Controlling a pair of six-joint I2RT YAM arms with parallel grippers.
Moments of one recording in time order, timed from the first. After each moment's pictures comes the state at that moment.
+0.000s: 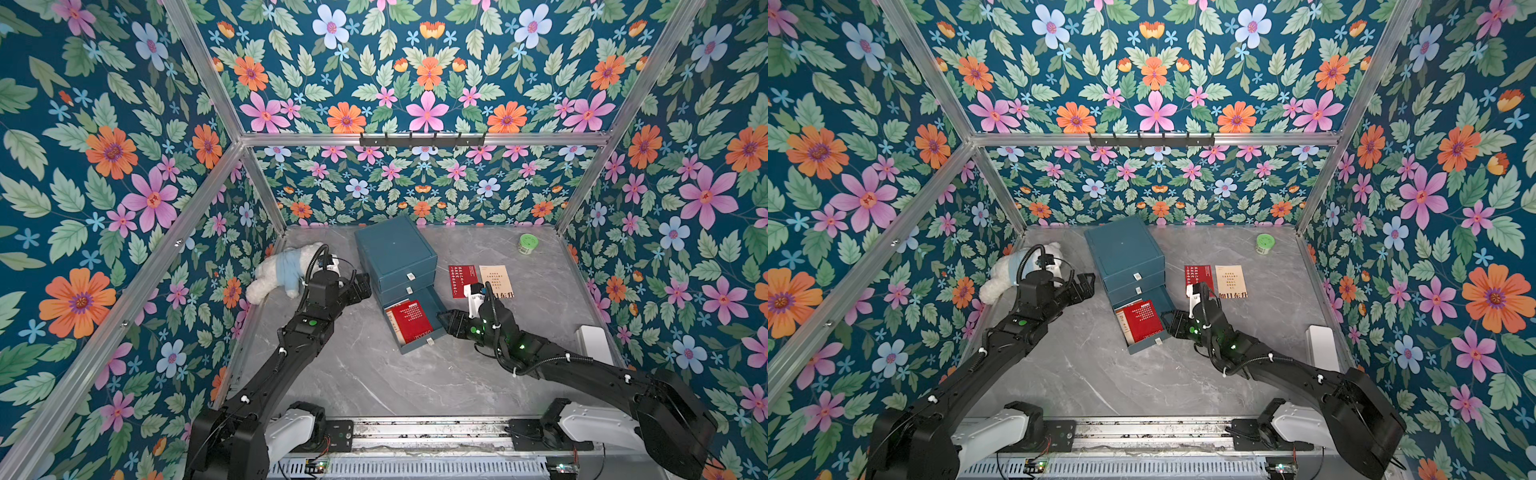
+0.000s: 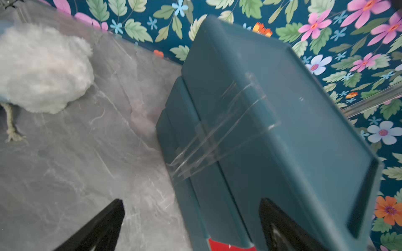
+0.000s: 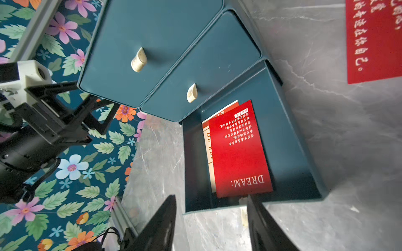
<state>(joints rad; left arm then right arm) -0.30 1.08 0.65 -0.06 -0.01 -0.52 0.74 1.22 0.59 0.15 -0.08 0.83</state>
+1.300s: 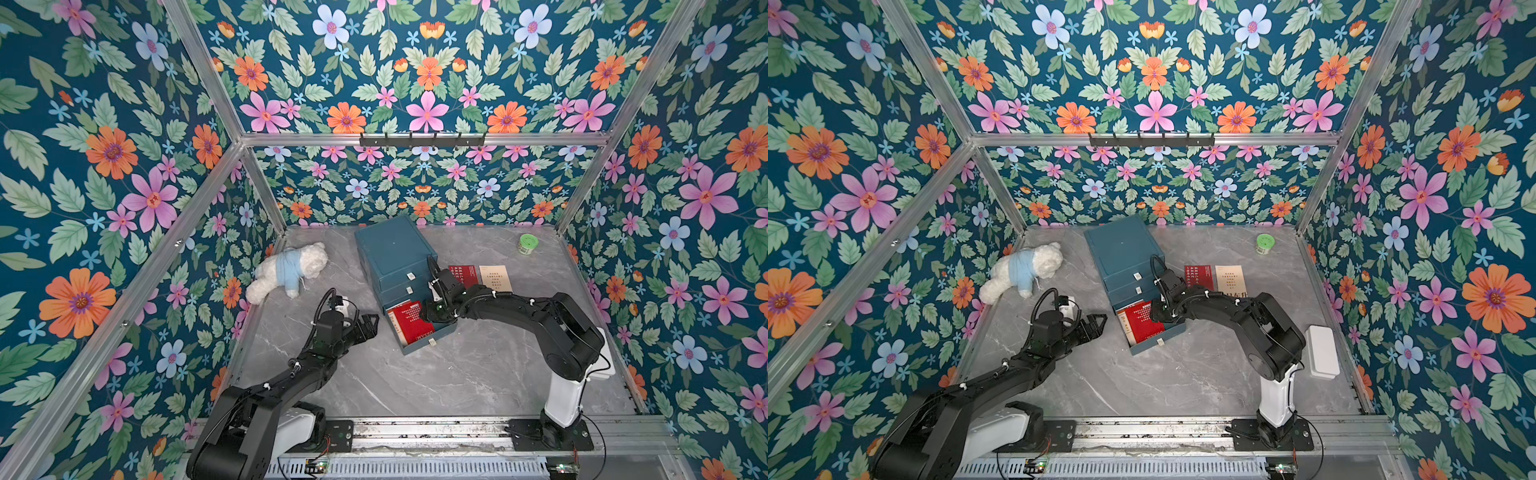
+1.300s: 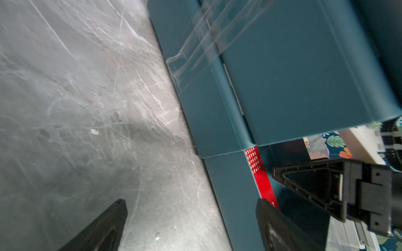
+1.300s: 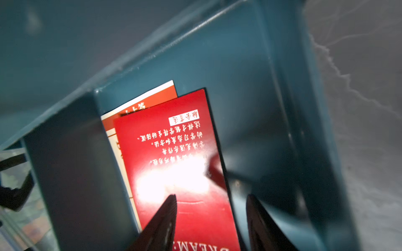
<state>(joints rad) -0.32 1.16 0.24 0.37 0.19 -0.65 0.68 1.89 1.20 -0.36 -0.14 0.62</state>
